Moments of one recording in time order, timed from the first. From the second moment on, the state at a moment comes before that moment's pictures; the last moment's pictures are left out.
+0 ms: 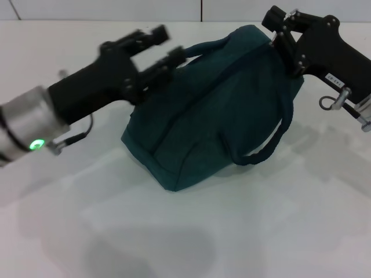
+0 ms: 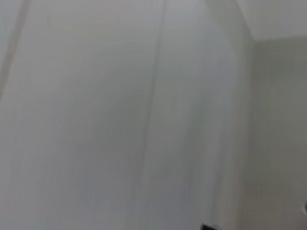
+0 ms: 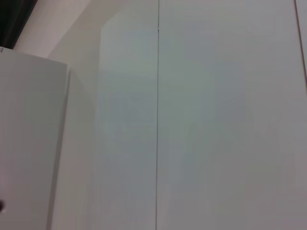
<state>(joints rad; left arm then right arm) -0.50 -2.06 1.03 0.38 1.20 1.63 -1.01 0.56 2.03 -1.66 -0.32 -0.40 -1.43 0.60</state>
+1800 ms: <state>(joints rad) -0.51 -2.08 1.03 0.47 1.45 1.62 -0.86 0.56 2.03 -1.72 -0.32 -0.39 -1.43 0.68</state>
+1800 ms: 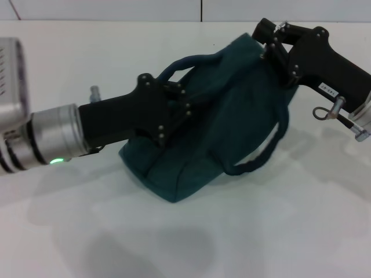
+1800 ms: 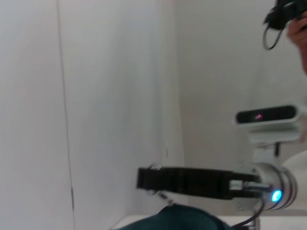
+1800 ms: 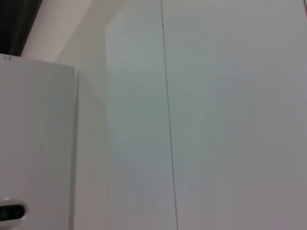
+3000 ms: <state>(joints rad) -0.46 -2.07 0.92 0.47 1.38 1.54 -0.83 0.54 2.02 -1.71 -0.30 -0.29 -1.28 0.78</state>
